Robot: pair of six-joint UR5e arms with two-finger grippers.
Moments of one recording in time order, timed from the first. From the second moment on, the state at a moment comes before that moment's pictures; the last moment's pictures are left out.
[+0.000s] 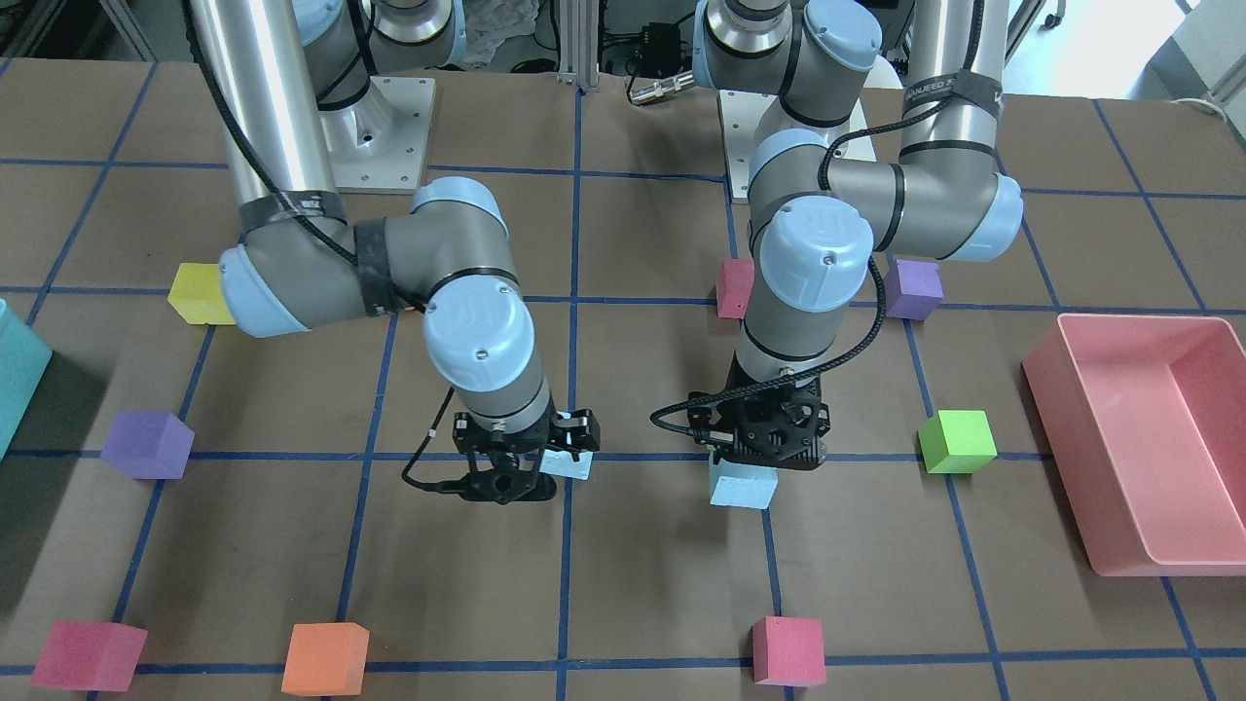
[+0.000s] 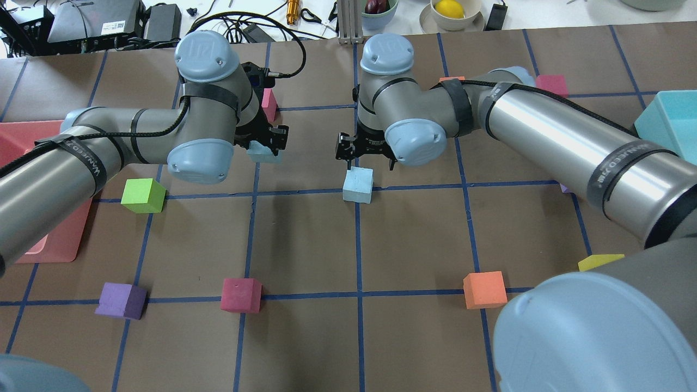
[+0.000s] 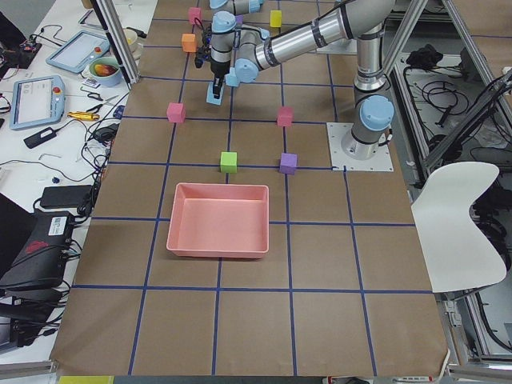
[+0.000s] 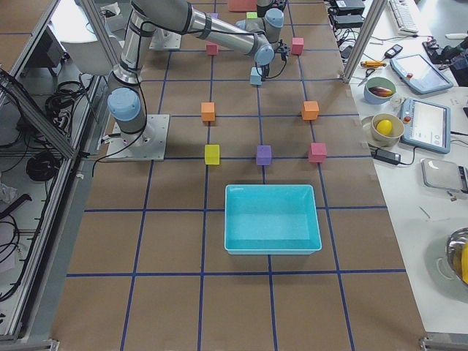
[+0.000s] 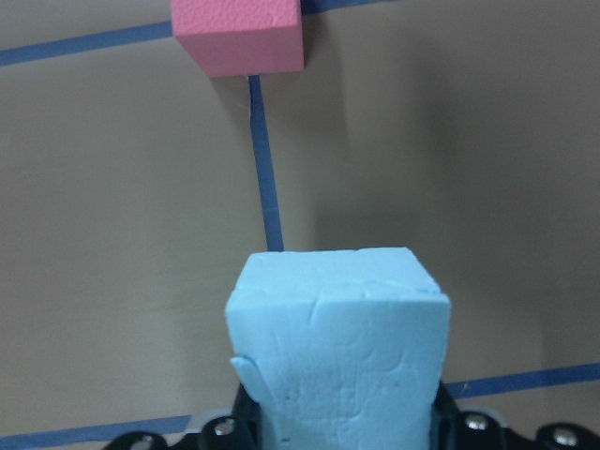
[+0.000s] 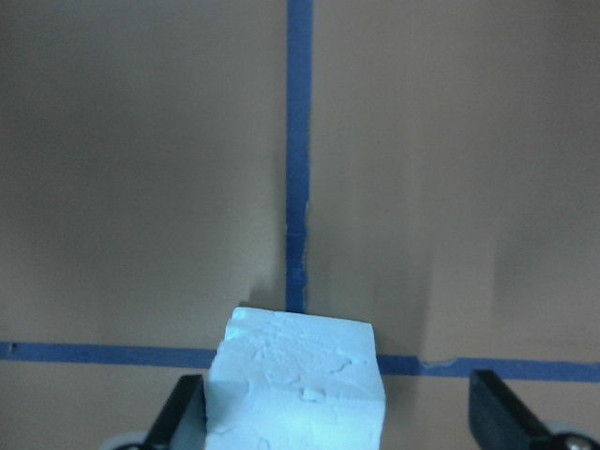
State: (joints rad) left arm -1.69 -1.91 -1.78 -0.88 1.61 0.00; right arm 1.83 -1.06 1.57 -2.05 -1.46 0.29
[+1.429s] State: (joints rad) left arm -1.98 -1.98 -1.60 -1.09 1.56 -0.33; right arm 1.53 -1.50 1.57 -1.67 -1.54 0.12
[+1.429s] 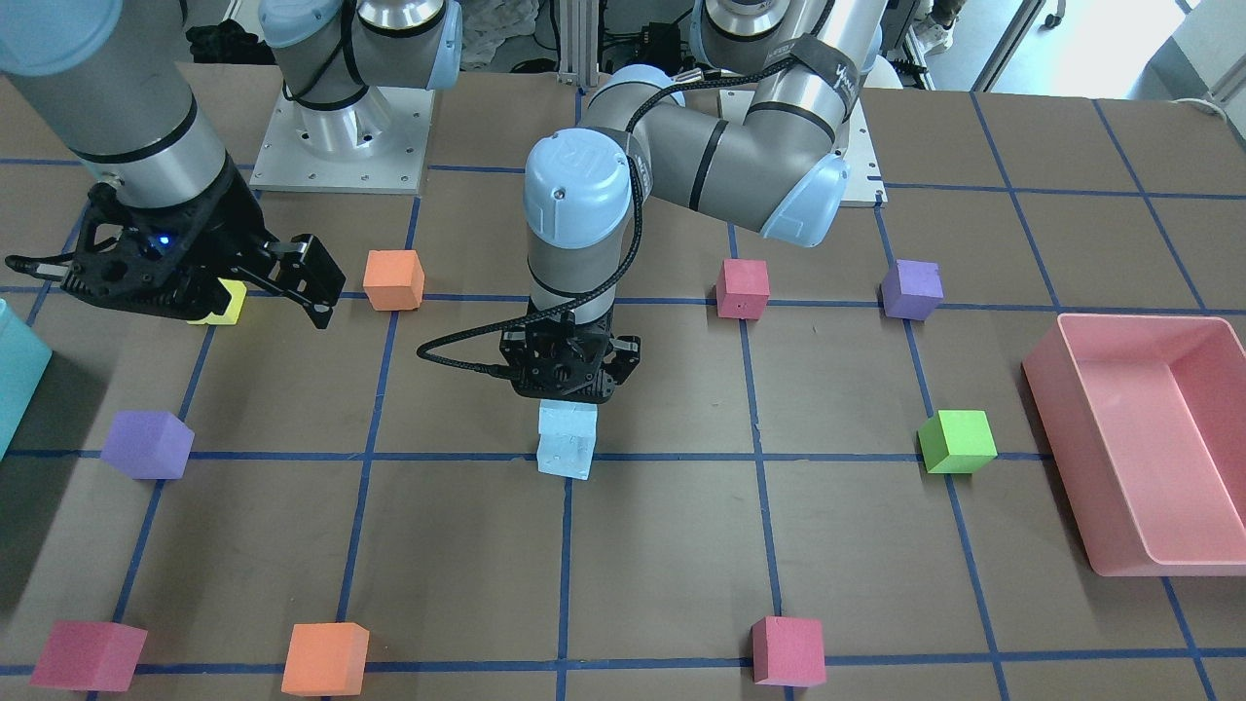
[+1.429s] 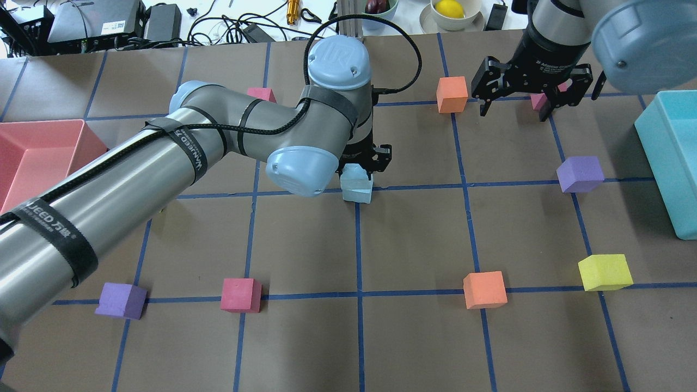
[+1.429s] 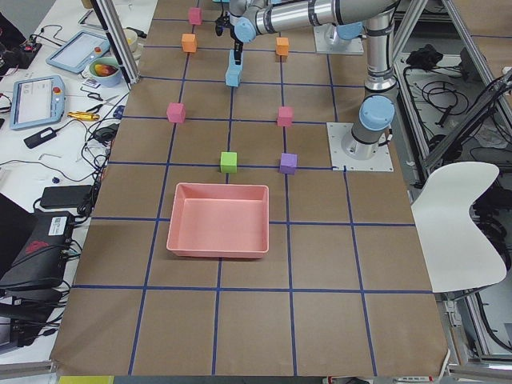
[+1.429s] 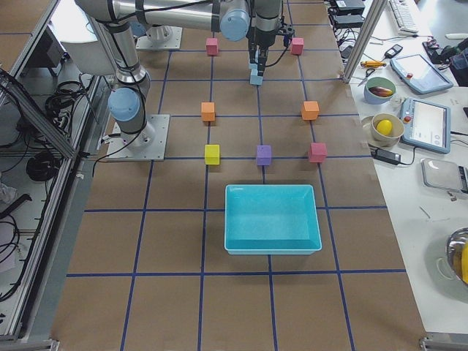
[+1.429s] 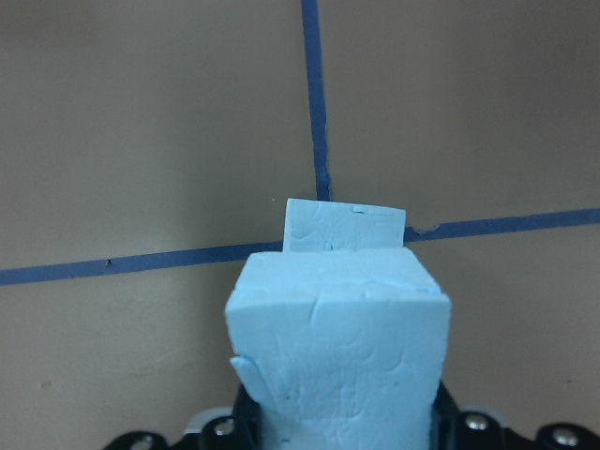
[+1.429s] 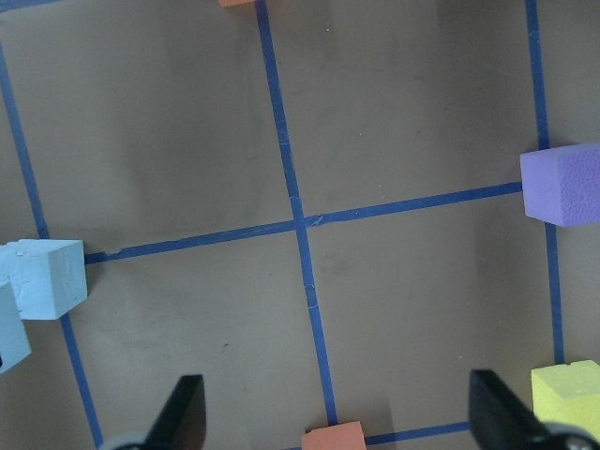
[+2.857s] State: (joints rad) left arm -1.98 -2.05 -1.57 -1.10 1.57 -0.32; right arm 1.53 -1.53 1.57 -1.57 -1.54 0.03
